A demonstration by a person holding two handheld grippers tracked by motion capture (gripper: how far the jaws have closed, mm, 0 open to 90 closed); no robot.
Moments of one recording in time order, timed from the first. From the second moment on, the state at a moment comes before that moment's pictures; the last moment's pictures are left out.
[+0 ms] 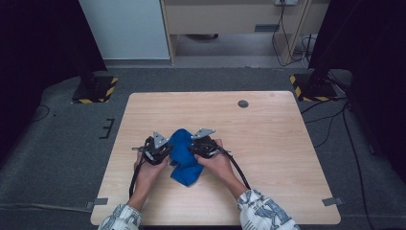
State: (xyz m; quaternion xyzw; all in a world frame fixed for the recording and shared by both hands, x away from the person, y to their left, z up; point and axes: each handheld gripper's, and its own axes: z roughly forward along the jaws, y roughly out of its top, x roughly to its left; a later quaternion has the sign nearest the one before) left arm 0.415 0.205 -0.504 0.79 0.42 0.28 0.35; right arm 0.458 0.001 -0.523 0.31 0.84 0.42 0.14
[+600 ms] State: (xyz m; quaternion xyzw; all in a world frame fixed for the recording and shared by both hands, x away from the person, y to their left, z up) left arm 0.420 0.212 -0.510 0.79 0.43 0.28 0.33; right arm 0.454 -0.023 -0.497 0.30 0.83 0.45 0.14
